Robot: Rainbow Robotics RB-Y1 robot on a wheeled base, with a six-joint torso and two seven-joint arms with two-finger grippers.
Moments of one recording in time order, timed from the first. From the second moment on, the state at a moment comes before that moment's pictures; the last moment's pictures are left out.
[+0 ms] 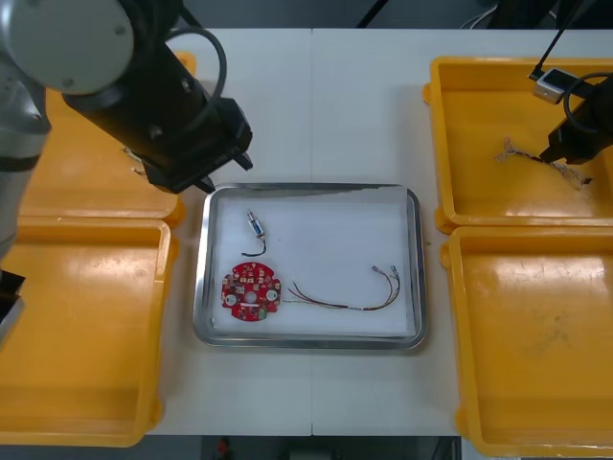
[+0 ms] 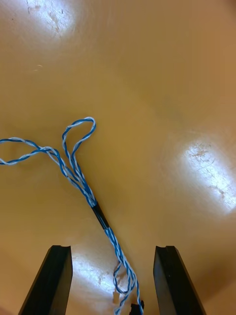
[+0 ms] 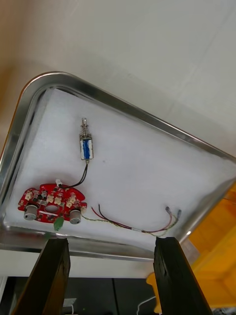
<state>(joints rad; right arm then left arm) -1.16 -0.90 0.75 -0.59 -1.35 1.10 2.46 -0.85 0.56 -0.21 -1.91 0.95 1.91 -0.26</state>
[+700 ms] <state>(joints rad) -1.16 -0.87 0.85 -0.51 -1.47 1.01 2.64 -1.02 0.83 -0.10 -1.47 1.17 1.91 0.01</state>
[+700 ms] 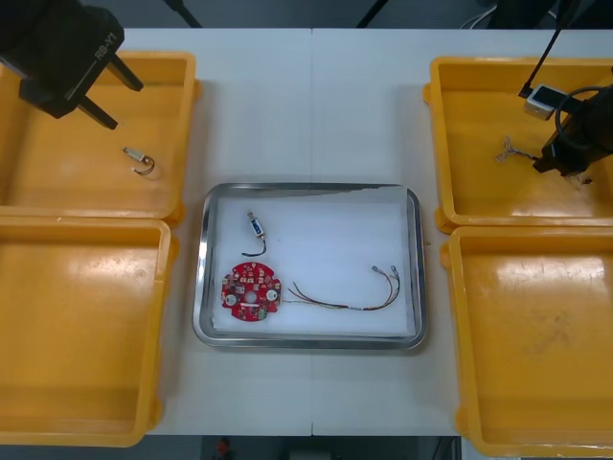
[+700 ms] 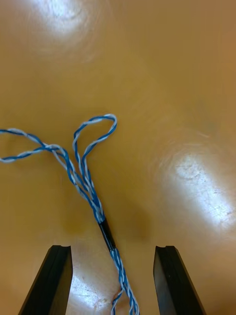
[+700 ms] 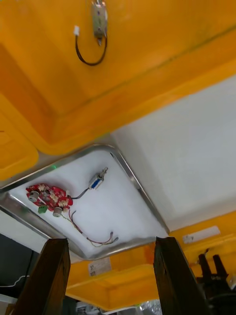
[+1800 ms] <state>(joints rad) -1.16 -0.83 0.87 -0.47 -1.46 1.00 2.65 -1.00 0.83 -0.36 -1.24 0.79 1.47 -0.13</state>
